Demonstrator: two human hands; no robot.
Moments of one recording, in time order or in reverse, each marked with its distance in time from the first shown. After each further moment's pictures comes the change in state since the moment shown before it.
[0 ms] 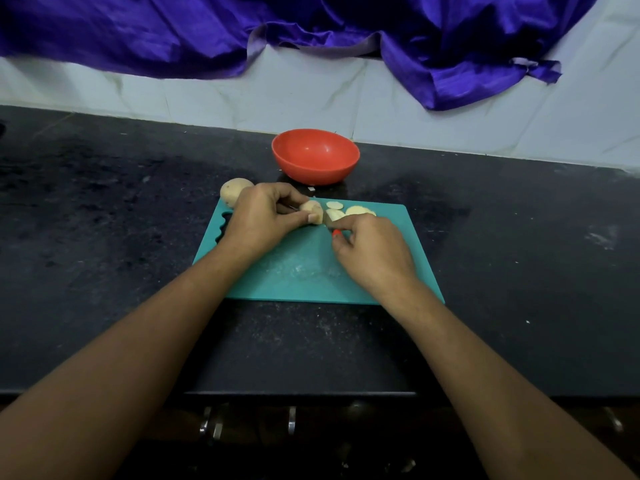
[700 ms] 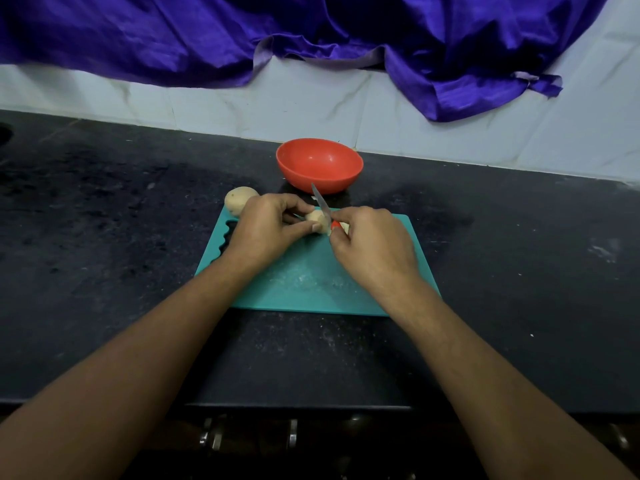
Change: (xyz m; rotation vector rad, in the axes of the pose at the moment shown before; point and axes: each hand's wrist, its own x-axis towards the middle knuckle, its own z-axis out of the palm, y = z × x) left_hand -0.003 0.001 0.000 0.060 0.010 0.060; right_hand 0.007 -0.020 -0.016 -0.062 0.102 -0.075
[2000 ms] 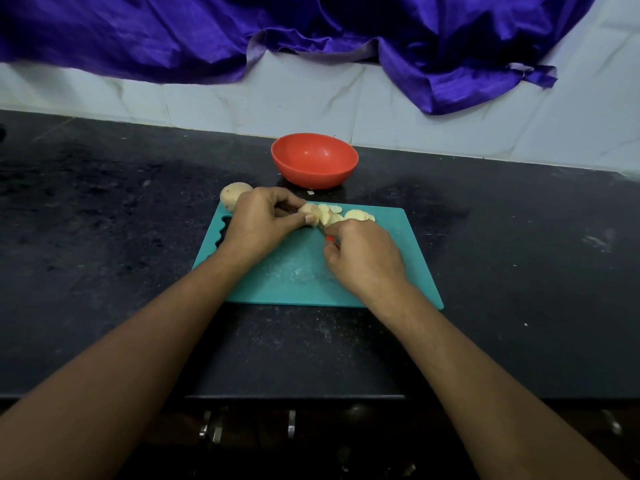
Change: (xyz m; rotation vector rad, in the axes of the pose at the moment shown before) left_hand 0.002 0.001 0.000 -0.055 0.011 -0.098; right_hand -0.011 0.003 0.014 -0.090 -0.124 0.029
